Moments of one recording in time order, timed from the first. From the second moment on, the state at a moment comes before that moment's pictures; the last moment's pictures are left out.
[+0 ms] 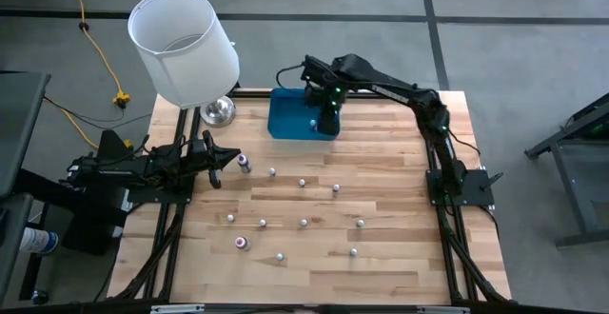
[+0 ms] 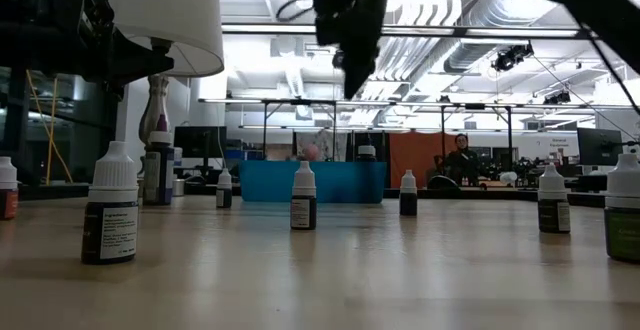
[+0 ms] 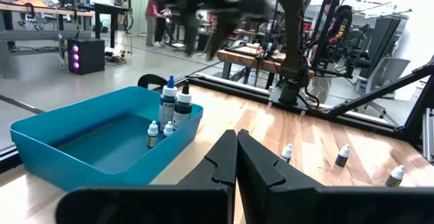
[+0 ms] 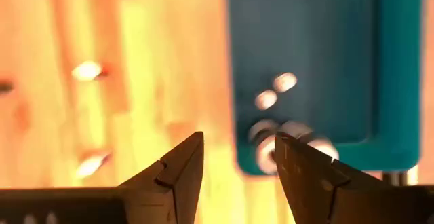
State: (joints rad) left arm -0.01 0.03 0.02 0.05 -0.32 -0.16; right arm -0.44 2.12 2.21 -1.39 -0.14 -0.31
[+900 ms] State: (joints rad) left arm -0.01 0.03 0.02 0.05 -0.32 -0.16; right arm 0.04 1.31 0.94 -1.03 -0.18 -0.06
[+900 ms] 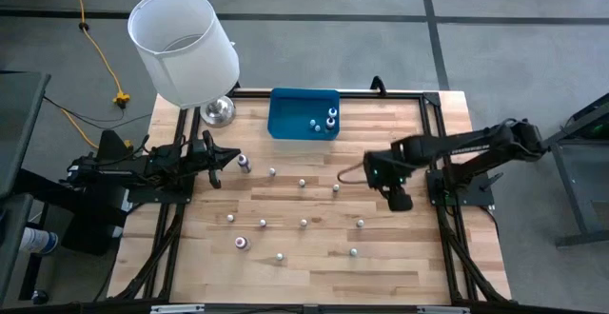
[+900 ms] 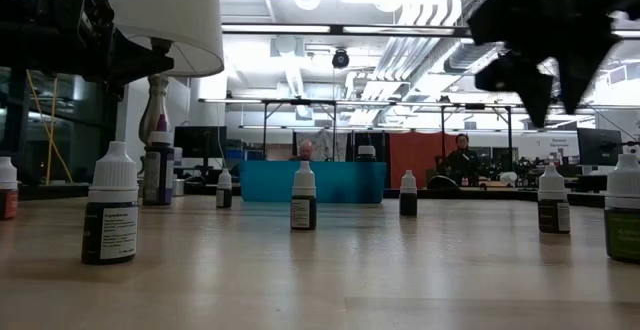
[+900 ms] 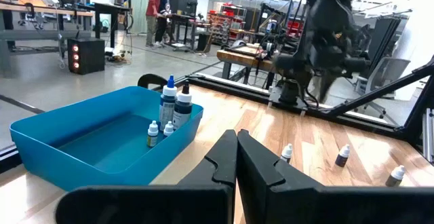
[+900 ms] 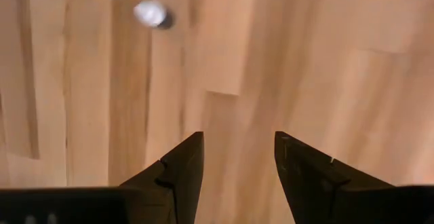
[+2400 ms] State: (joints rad) left arm -0.01 0.03 0.02 0.05 -0.32 -0.16; right arm 0.31 1.62 0.83 -0.43 -0.16 0.00
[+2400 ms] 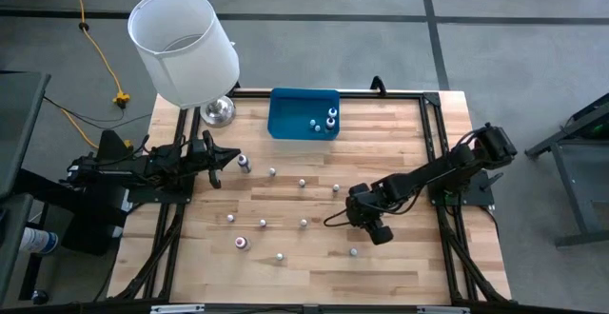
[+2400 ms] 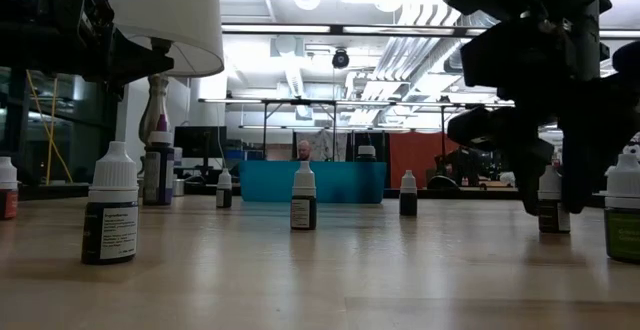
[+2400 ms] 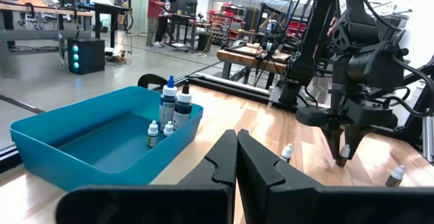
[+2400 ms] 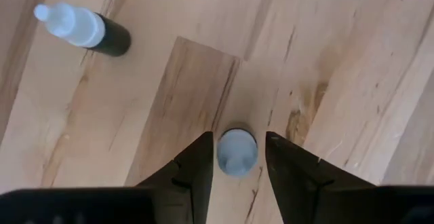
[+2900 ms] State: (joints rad) left arm -0.01 0.03 0.02 0.05 -0.32 -0.16; right arm 0.31 1.62 0.87 -0.44 -0.14 0.04
